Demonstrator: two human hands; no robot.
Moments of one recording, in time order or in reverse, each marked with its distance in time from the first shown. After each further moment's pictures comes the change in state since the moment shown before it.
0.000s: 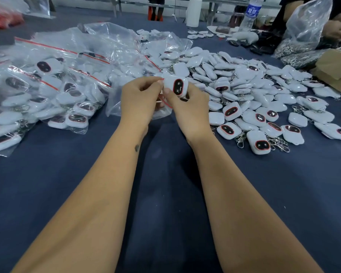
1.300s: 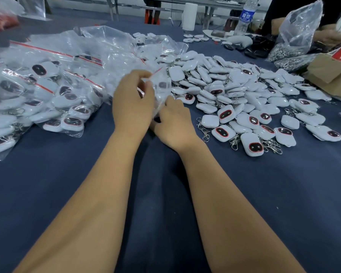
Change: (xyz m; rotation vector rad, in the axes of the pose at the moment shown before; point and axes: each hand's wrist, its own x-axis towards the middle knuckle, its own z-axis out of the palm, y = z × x) left_hand 0.002 -0.007 -0.007 0.507 0.150 0.478; right_hand -0.001 0.015 0.009 -0.959 -0.271 -0.375
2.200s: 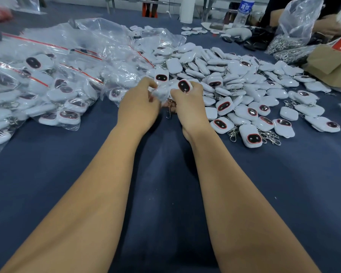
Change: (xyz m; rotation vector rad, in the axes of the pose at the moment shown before) left_hand -0.008 -0.009 0.008 0.215 -0.360 -0.102; right_hand 0.003 0.010 -0.016 1.305 0.202 0.574
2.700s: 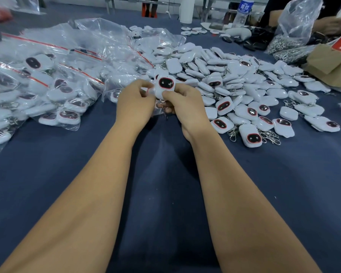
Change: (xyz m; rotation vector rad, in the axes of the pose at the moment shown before) left_hand 0.004 -0.001 -0.003 -0.291 0.017 -0.135; right_hand -0.004 -0.003 -0.002 -0.099 -0.148 -0.103
